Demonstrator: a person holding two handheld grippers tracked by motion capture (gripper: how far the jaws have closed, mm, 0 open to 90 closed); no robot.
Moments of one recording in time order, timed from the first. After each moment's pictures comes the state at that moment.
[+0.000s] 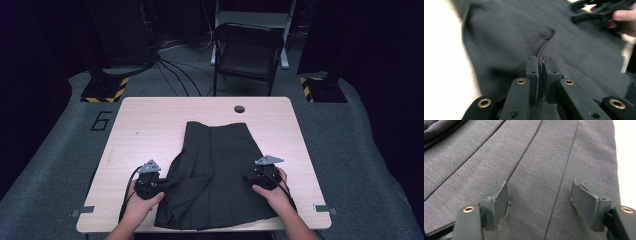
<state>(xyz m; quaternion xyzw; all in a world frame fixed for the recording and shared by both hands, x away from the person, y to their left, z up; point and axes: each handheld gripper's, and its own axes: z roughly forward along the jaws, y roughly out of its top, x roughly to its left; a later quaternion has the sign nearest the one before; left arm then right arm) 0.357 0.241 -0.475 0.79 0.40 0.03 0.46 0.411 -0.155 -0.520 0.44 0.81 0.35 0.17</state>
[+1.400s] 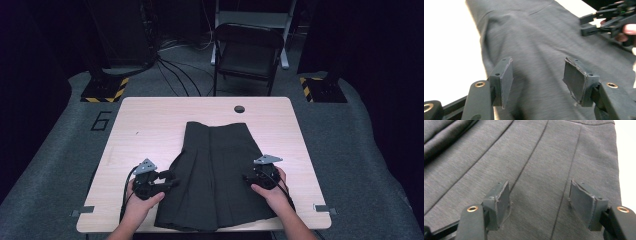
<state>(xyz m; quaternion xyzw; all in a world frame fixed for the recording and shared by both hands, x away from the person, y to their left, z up) 0.360 0.253 -0.479 0.76 0.43 0.09 0.47 0.410 -0.148 -0.513 0.44 0.81 0.35 0.17</state>
